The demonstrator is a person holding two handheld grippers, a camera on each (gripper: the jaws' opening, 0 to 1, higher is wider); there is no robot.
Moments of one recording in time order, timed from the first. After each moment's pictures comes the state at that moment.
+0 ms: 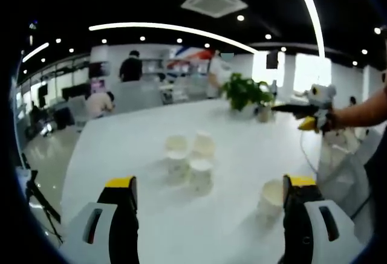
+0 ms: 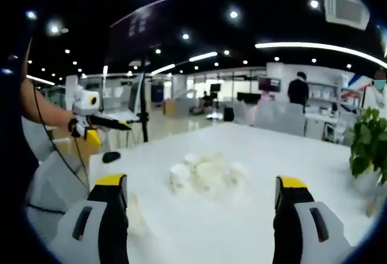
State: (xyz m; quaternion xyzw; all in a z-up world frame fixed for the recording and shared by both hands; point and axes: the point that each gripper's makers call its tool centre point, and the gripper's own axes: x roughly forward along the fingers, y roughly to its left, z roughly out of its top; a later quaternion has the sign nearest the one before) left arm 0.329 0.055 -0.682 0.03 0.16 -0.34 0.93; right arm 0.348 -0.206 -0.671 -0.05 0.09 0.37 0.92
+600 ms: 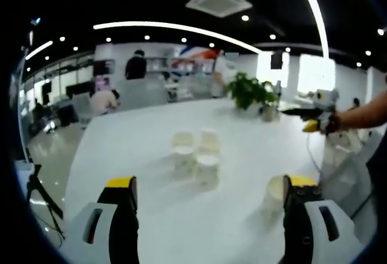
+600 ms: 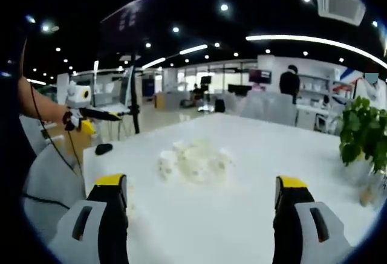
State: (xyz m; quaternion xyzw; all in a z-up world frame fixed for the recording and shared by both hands) left arm 0.329 0.069 -0.685 0.02 0.16 -0.33 0.93; right arm 0.349 -0.231 -0.686 -0.05 0.12 0.35 0.93
